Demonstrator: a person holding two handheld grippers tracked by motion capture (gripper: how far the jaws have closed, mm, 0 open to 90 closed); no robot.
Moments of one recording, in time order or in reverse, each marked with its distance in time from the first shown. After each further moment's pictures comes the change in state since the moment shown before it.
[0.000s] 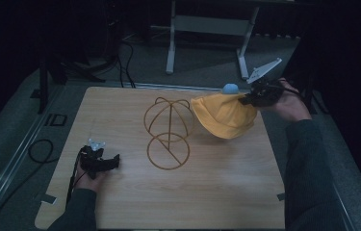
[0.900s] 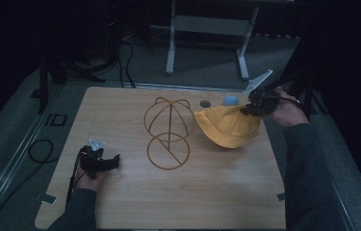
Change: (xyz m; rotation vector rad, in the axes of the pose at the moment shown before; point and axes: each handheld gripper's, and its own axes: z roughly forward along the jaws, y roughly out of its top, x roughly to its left) left arm 0.000 0.000 0.000 -0.003 0.001 0.001; right arm 0.007 -0.019 0.022 0.131 -0.006 -0.022
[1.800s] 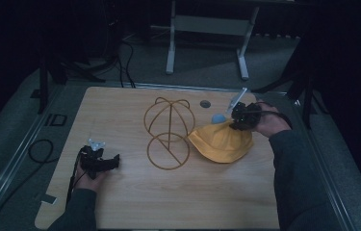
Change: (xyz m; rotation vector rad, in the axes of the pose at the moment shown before) left arm 0.000 0.000 0.000 0.002 0.000 0.002; right arm 0.036 0.005 0.048 0.136 0.042 -0.111
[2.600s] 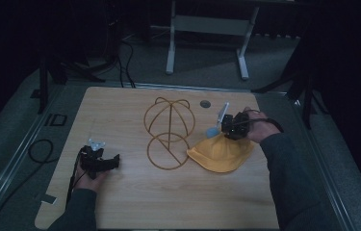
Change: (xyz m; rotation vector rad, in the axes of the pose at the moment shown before) left arm 0.000 0.000 0.000 0.001 -0.001 -0.001; right arm 0.029 0.013 0.028 0.137 -0.006 -0.190
